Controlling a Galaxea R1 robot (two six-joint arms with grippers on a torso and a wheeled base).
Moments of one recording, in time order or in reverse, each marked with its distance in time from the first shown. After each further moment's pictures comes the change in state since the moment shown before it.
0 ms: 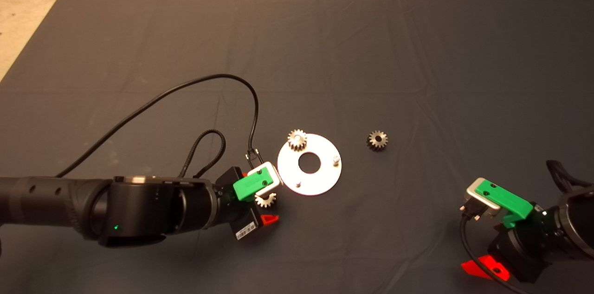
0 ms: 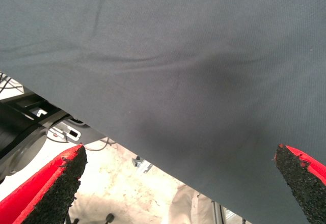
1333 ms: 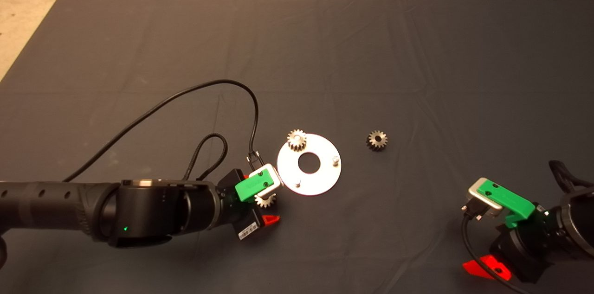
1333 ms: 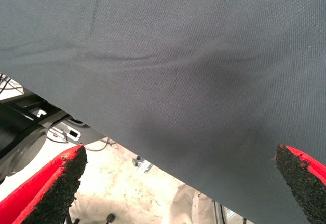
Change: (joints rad) left arm 0.030 0.008 -0.031 0.026 -0.019 0.000; right arm 0.000 -0.003 0.000 0.000 0.000 0.000
